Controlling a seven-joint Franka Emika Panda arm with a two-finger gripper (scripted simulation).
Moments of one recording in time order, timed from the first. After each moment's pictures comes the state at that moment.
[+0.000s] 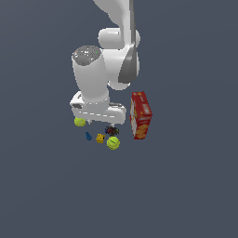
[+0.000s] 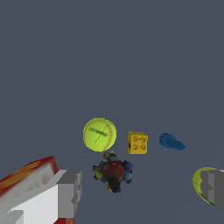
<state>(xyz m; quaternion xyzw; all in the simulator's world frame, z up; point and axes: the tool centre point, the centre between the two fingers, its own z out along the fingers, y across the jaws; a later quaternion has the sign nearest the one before) -0.003 -0.075 0.190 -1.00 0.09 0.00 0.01</state>
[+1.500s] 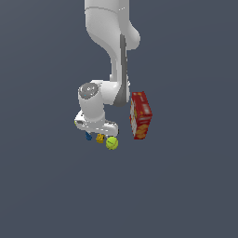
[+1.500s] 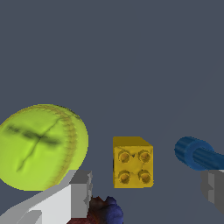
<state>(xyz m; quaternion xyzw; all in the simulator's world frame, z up) -0.027 -0.105 0.062 -0.99 0.11 -0.01 0.00</state>
